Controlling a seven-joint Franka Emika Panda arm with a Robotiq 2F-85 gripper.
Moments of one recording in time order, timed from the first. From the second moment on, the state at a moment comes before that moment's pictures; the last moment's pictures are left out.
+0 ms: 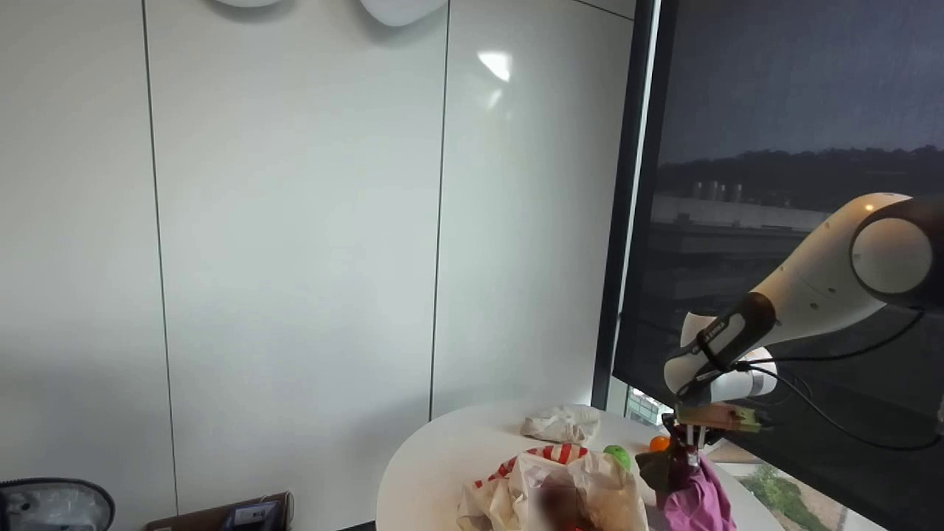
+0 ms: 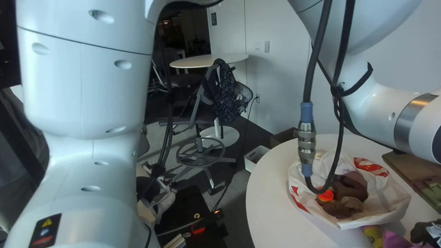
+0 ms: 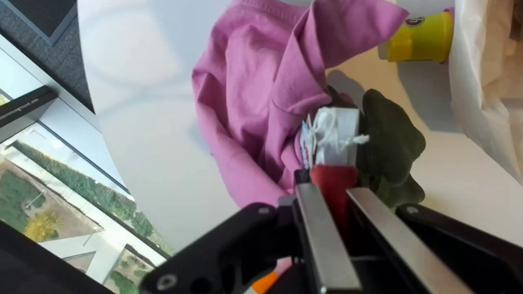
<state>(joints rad) 0.00 0.34 -0.31 -2.11 -0.12 2.63 0.40</state>
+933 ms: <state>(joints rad) 0.03 -0.05 -0.05 -2.30 -0.24 2.60 0.28</state>
